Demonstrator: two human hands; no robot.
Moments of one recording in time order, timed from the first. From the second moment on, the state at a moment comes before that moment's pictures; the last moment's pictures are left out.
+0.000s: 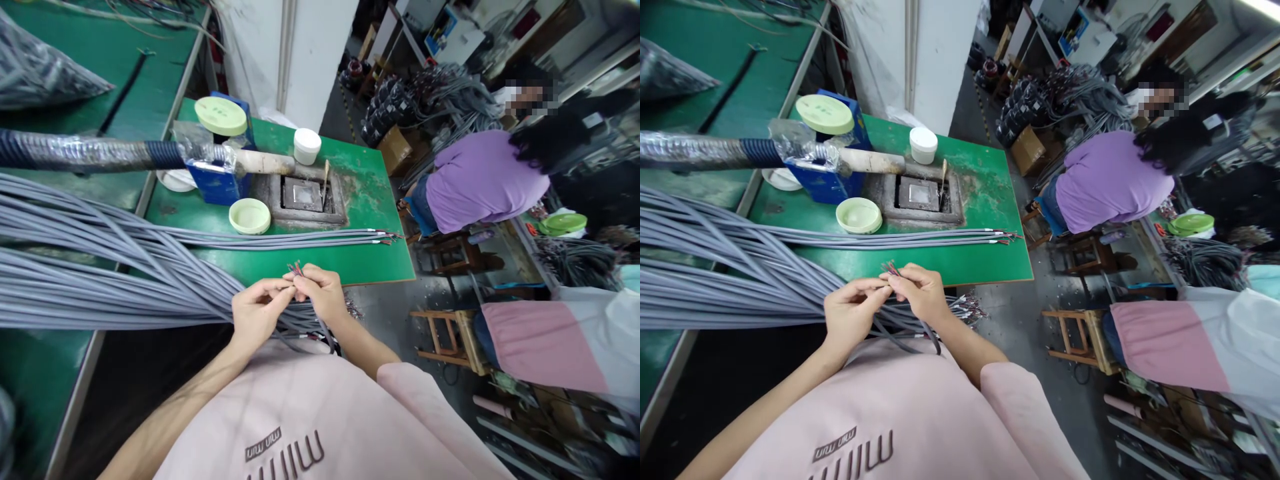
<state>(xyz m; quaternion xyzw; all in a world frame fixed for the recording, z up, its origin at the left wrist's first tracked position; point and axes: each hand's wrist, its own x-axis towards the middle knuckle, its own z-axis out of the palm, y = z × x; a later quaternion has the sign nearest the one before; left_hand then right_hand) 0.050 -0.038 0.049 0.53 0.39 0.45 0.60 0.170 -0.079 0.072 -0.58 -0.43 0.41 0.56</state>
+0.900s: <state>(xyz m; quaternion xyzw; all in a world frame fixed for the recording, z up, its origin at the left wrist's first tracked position) 0.056 -0.034 0.043 0.28 0.34 0.43 0.78 0.167 -0.065 0.068 -0.61 -0.46 0.30 0.57</state>
